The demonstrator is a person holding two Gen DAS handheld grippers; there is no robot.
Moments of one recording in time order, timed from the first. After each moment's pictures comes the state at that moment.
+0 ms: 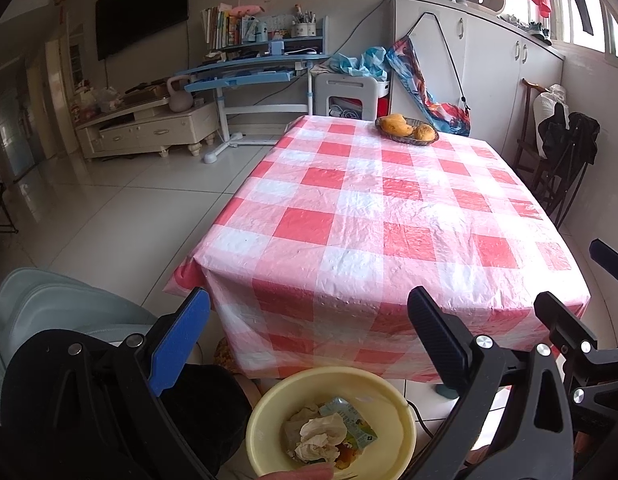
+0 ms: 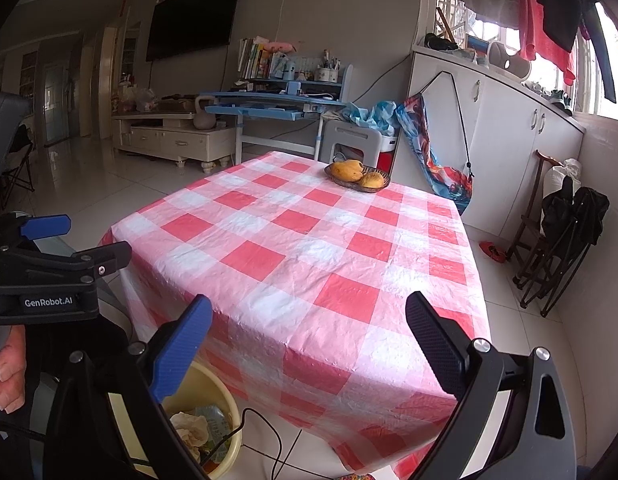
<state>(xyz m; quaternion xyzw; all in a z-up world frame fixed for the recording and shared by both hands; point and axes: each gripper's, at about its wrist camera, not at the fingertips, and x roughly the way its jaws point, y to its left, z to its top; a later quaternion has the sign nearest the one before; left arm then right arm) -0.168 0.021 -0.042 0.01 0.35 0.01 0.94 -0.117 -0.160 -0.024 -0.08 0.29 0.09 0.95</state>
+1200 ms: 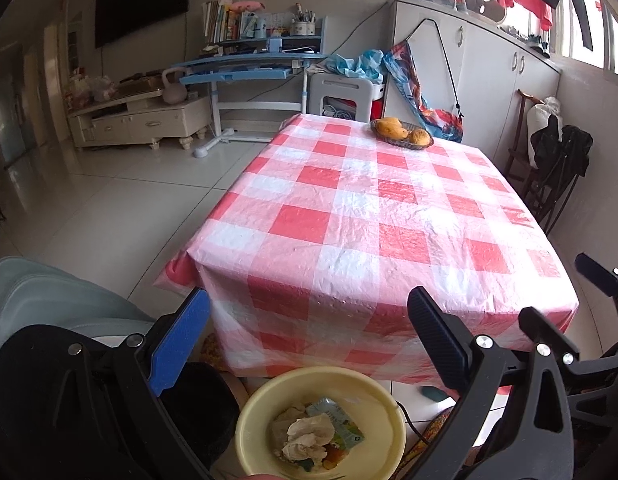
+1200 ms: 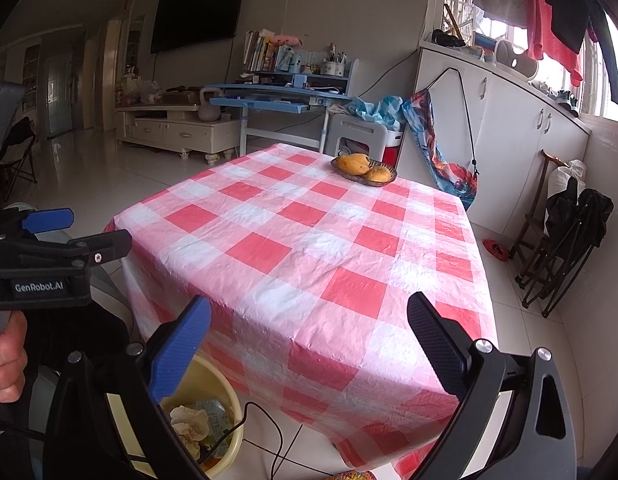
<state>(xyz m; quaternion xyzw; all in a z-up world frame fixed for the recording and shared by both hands) -0.165 0.033 -0.045 -0.02 0.34 0.00 0.94 -0.116 -0.155 -0.031 -0.09 0.30 0.10 0.94</state>
